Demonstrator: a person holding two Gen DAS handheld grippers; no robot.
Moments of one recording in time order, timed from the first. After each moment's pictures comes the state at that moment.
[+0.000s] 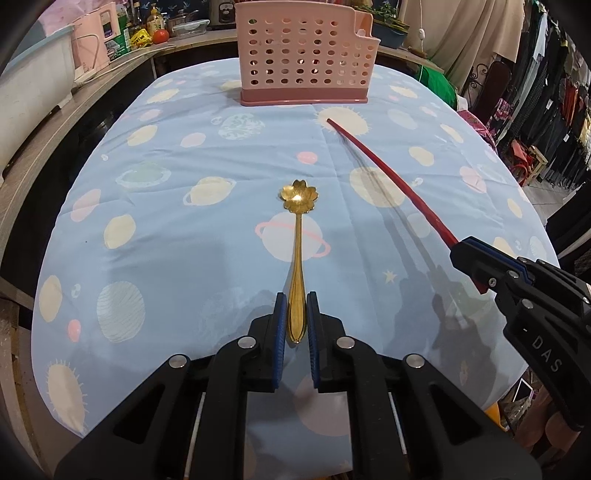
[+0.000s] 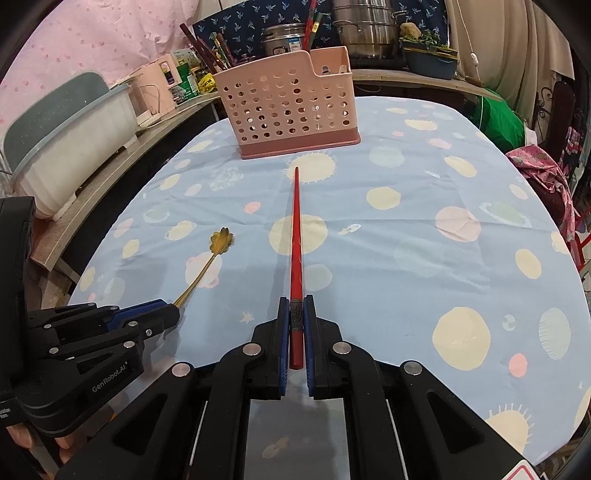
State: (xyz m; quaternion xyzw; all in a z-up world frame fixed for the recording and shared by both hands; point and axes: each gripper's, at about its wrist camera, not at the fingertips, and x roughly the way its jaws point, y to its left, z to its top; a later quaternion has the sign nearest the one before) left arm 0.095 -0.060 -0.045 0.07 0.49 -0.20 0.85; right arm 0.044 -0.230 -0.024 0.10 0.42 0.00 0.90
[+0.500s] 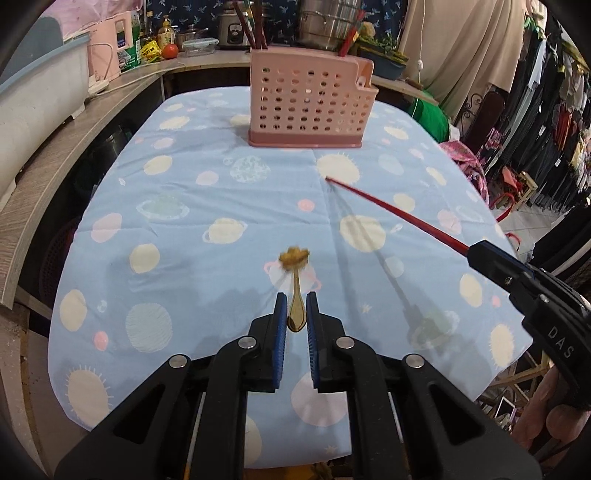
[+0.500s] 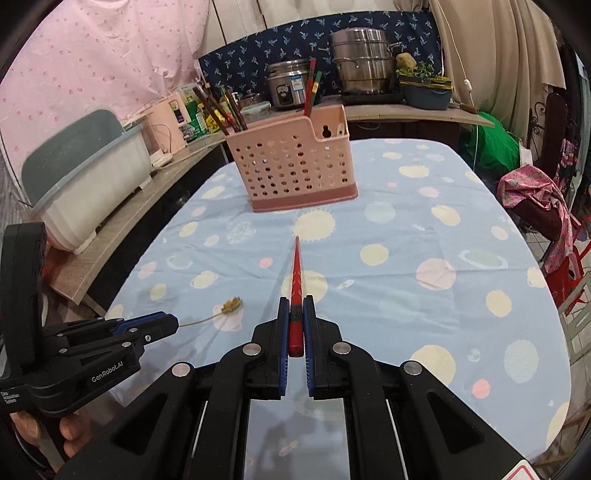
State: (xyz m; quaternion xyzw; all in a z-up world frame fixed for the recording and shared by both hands) left arm 0.091 -0.043 0.007 0.02 0.46 -0.21 0.86; right arm 0.033 -0.245 0.043 0.12 0.35 0.01 0.93
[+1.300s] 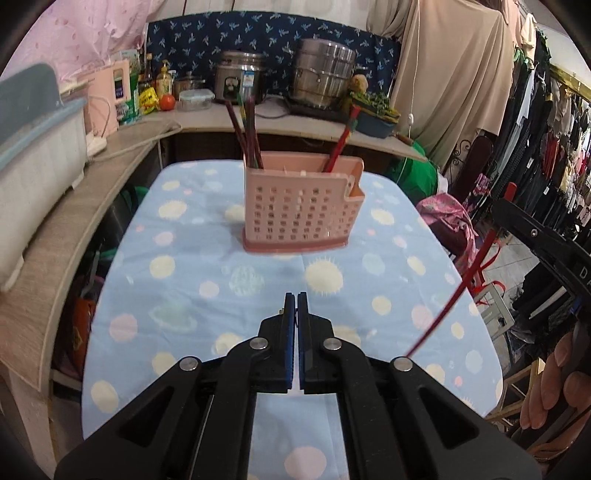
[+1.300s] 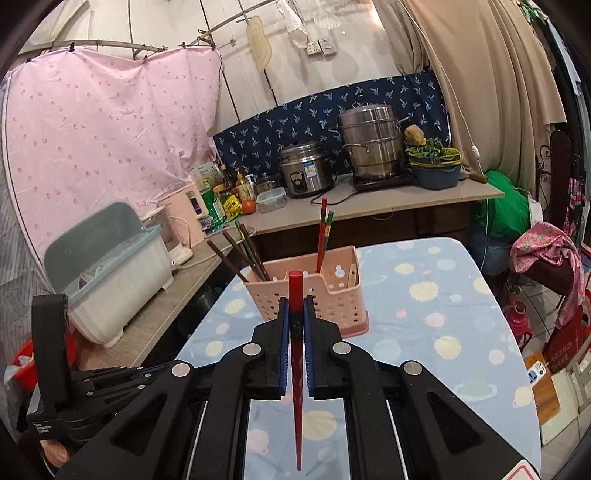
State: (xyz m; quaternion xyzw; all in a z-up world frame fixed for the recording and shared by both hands) left arm 0.146 -0.053 0.106 0.00 0.38 -0.23 0.90; right arm 0.091 -0.287 0.158 0.14 0.22 0.03 0.96
